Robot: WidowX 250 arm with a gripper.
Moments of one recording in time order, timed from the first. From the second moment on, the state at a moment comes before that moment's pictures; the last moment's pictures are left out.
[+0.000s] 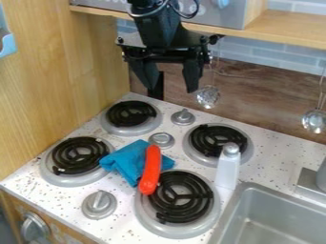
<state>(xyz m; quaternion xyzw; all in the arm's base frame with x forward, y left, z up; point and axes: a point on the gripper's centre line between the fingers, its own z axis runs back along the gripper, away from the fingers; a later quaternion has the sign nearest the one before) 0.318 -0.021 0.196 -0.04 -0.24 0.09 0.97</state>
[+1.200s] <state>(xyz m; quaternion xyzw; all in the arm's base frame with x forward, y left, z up) 0.356 0.014 0.042 0.17 -0.09 0.11 0.98</state>
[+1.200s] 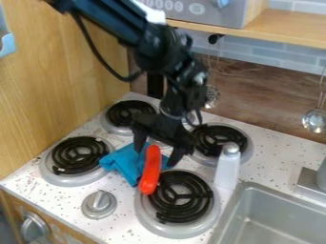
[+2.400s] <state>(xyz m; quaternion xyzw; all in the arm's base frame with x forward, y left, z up) 0.377 0.015 0.009 0.17 -0.11 0.13 0.97</state>
